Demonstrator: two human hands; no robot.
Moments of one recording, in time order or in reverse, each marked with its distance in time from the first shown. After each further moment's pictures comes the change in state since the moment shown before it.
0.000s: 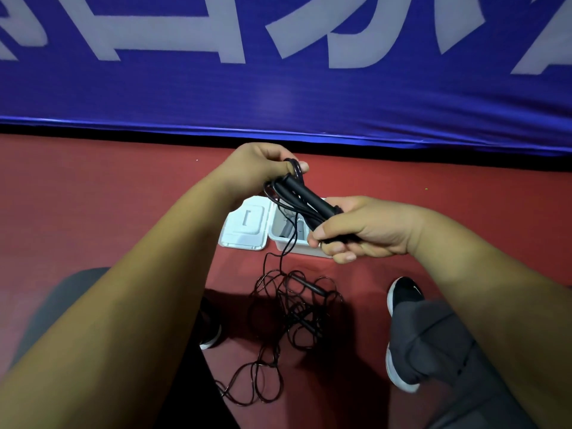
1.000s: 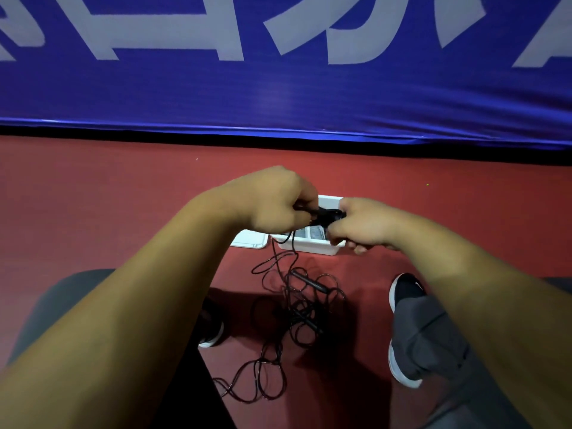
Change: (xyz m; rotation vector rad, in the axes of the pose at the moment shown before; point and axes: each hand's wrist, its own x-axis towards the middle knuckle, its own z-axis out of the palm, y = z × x) left_hand -0.026 0.012 0.017 0.972 -0.346 0.341; right_hand 0.020 0.017 -0.021 -0.572 0.553 0.206
